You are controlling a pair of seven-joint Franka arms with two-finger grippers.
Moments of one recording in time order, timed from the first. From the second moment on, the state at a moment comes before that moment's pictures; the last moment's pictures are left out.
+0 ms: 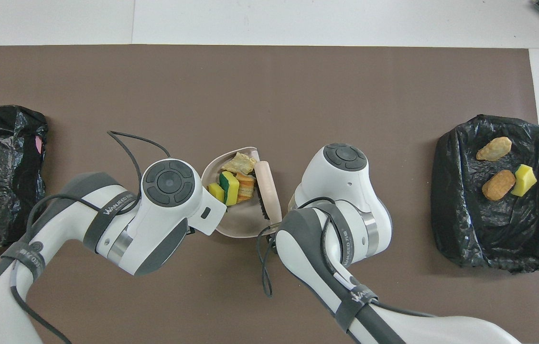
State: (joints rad) left arm -0.09 0.13 -0.46 -2.09 0.22 2.09 0.73; right arm 0.50 0.25 0.02 -1.94 0.40 1.83 0.02
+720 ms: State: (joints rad) left arm -0.09 0.09 -0.39 -2.08 0.18 2.08 0.93; right arm 0.49 0.06 0.02 -1.92 0.19 1.62 0.34
